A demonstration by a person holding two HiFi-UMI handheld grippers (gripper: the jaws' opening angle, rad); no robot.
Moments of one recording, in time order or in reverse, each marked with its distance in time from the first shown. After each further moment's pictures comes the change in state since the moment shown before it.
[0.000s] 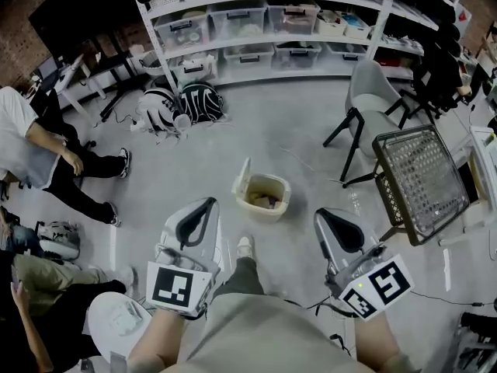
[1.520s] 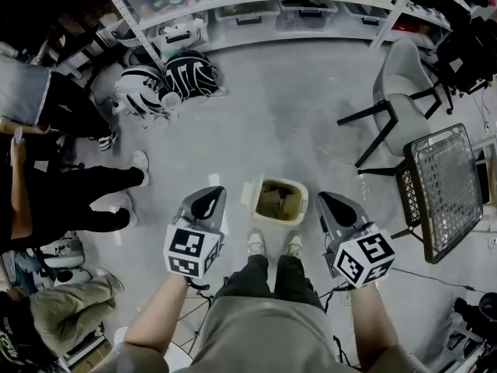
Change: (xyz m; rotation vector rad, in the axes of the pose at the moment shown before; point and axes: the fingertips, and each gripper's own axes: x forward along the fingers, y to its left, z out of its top) left arm 0.260 0.171 -0.205 -0.175 0.399 -0.154; right arm 0.268 -0.180 -0.142 0.224 0.322 -0.169
